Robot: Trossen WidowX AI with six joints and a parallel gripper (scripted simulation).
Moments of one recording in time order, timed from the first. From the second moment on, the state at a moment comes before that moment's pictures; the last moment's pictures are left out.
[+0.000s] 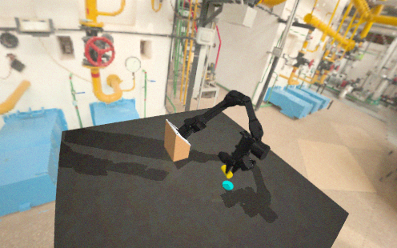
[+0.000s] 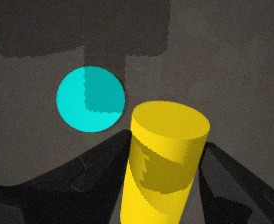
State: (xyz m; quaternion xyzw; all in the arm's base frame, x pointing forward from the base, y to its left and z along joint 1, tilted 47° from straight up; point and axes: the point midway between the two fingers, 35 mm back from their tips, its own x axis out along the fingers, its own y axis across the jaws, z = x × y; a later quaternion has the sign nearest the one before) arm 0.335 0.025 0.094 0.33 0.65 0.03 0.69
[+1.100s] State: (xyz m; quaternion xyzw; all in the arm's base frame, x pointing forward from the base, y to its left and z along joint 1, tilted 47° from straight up) arm 0.339 0.029 0.081 0.29 0.60 -0.03 0.75
